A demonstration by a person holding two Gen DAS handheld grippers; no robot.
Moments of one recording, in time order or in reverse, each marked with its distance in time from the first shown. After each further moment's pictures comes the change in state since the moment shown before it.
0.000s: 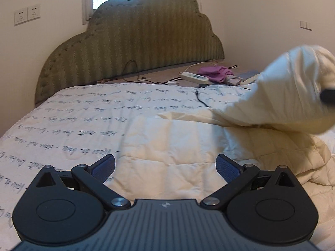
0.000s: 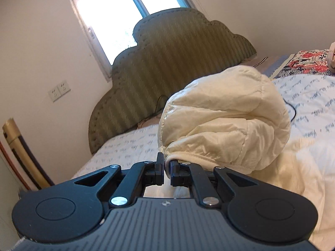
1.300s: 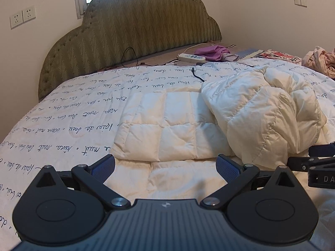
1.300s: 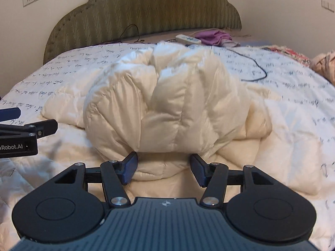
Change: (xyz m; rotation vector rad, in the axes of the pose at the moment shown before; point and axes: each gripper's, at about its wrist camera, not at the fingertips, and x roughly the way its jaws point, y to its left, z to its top) left arm -0.023 -0.022 -0.034 0.089 0.086 0.020; right arm 0.042 -0.014 -0.078 -0.278 0.336 -0.326
